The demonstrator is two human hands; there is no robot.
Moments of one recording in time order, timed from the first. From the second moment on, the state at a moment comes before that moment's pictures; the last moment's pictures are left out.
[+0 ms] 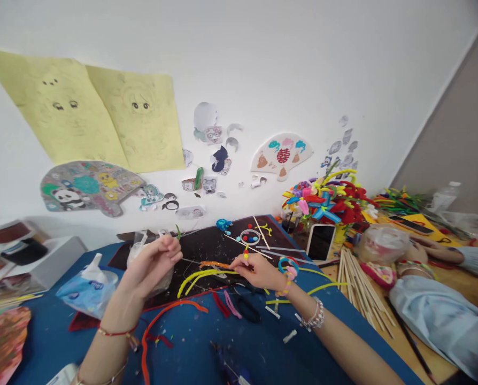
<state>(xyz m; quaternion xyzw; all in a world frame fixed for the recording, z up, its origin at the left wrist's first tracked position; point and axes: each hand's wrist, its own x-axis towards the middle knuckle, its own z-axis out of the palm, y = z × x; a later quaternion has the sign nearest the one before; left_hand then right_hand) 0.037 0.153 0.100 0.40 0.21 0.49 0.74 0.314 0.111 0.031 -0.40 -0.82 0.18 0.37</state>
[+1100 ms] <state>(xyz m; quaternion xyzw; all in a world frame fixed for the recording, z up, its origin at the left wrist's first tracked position) 0.052 0.121 0.097 0.55 0.32 0.75 0.20 0.281 0.080 0.040 -0.40 -0.85 0.01 0.35</state>
